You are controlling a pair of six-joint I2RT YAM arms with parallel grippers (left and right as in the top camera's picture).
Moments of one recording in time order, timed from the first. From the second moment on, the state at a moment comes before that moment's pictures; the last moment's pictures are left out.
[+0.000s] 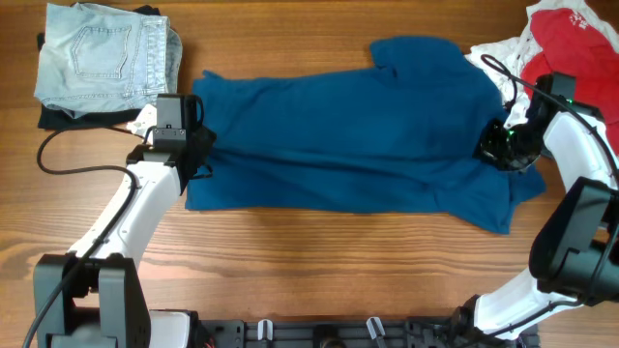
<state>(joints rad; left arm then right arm) -0.07 1.54 0.90 -0.37 -0.19 -1.00 -0.32 1.83 1.24 -0.85 -0.26 0.17</state>
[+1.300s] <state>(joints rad) -0.07 1.59 0.90 -0.37 -0.26 -0.88 -0.32 1.80 1.30 -0.79 -0.25 0.15</state>
